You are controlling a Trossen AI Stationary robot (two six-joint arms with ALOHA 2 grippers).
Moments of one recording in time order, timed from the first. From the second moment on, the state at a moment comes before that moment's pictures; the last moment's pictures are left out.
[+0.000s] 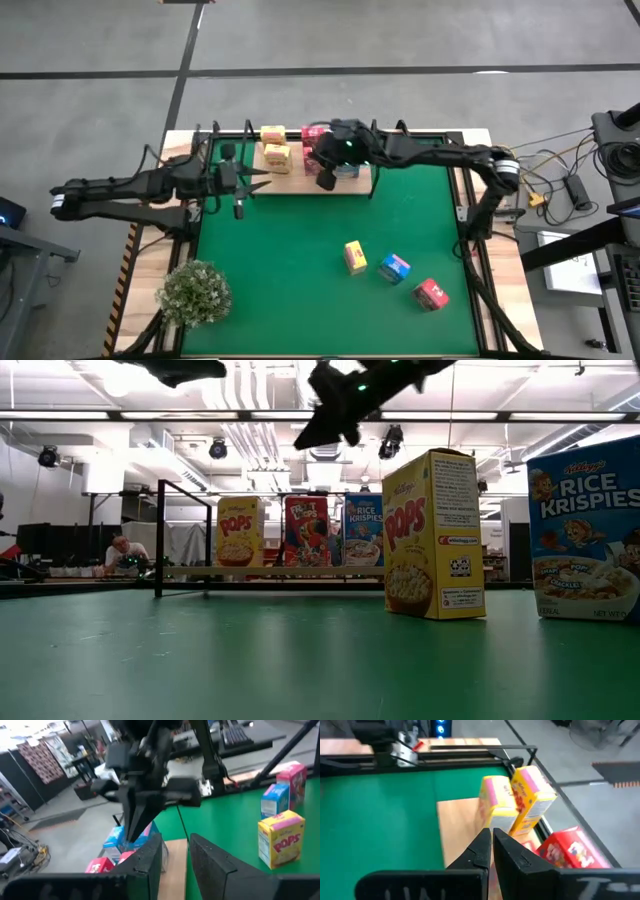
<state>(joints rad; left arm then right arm) 0.07 0.73 0.74 -0.16 -0.17 0.31 -0.28 1.75 1.51 -0.25 0.02 -0.14</state>
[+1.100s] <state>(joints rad) 0.07 0.51 0.61 -0.15 -0.17 0.31 -0.33 2.24 2.21 -0.75 -0.03 -0.22</state>
